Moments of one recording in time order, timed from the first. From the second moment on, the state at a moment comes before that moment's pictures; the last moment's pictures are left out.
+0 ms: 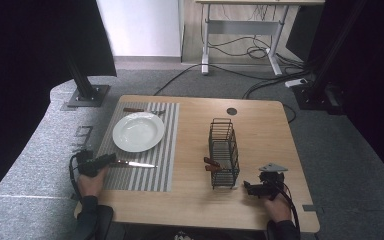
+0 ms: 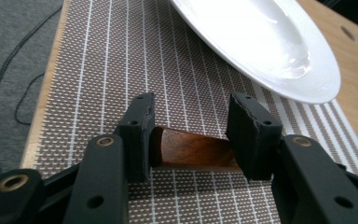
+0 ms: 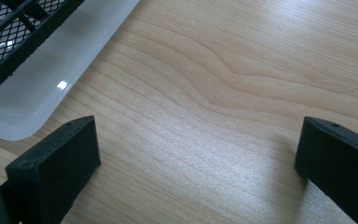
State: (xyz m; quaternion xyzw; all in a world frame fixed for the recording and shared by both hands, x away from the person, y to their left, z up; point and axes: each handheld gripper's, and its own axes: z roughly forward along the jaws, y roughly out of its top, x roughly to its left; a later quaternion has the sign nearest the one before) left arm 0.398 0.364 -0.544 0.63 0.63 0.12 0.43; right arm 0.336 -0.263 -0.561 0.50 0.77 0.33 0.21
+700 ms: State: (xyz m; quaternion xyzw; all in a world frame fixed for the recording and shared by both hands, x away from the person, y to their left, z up) left arm 0.399 0.351 -0.543 0.68 0.61 0.18 0.36; right arm 0.336 -0.263 -0.561 0.50 0.77 0.33 0.21
